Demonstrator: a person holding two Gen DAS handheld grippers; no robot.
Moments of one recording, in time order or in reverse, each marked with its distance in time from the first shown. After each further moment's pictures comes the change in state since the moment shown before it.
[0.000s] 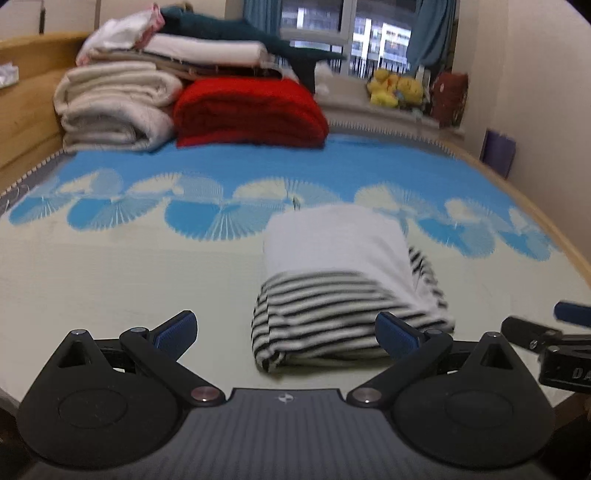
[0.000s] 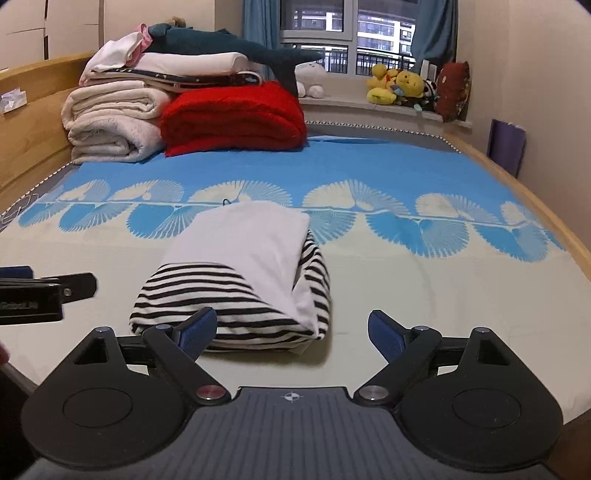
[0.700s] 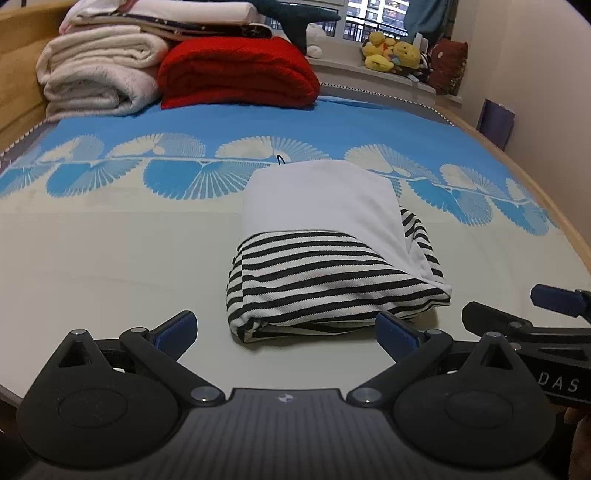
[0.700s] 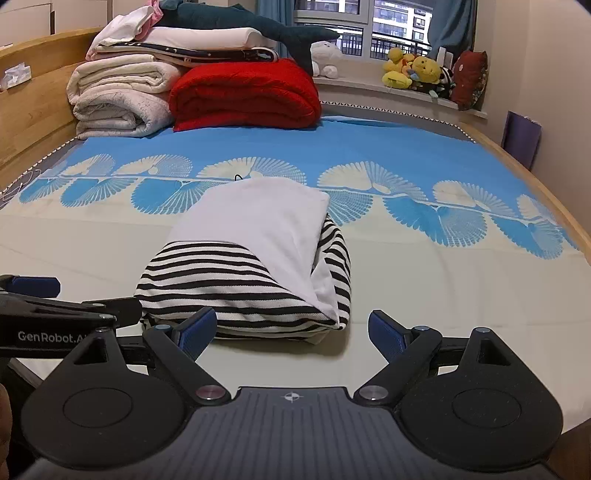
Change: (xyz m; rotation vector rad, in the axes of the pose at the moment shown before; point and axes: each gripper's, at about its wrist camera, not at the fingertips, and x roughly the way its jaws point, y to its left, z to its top) left arm 0.033 -0.016 -0.010 -0.016 0.108 -0.035; right arm 0.028 0.019 -0.003 -0.033 0.067 0.012
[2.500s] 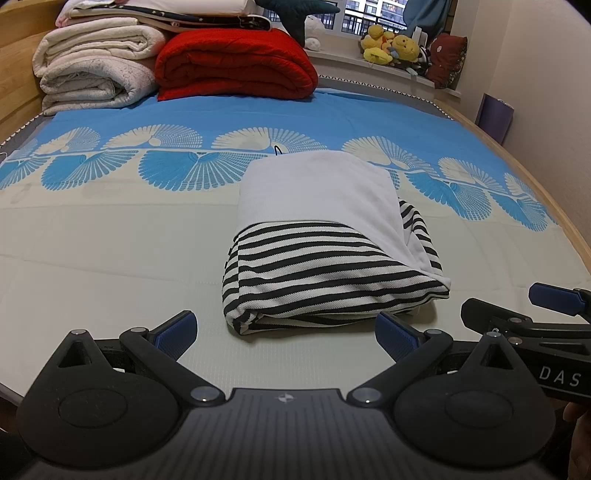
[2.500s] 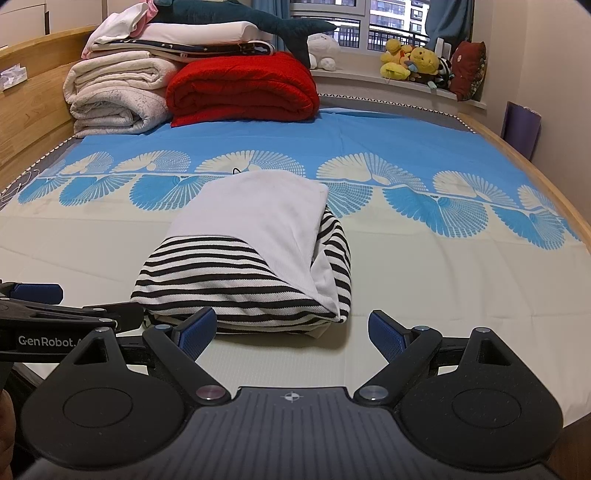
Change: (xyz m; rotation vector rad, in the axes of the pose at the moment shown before) left arm 0.003 -0.003 -0.002 -0.003 0.019 -0.001; right arm 0.002 -0.003 0.000 0.011 0.016 0.004
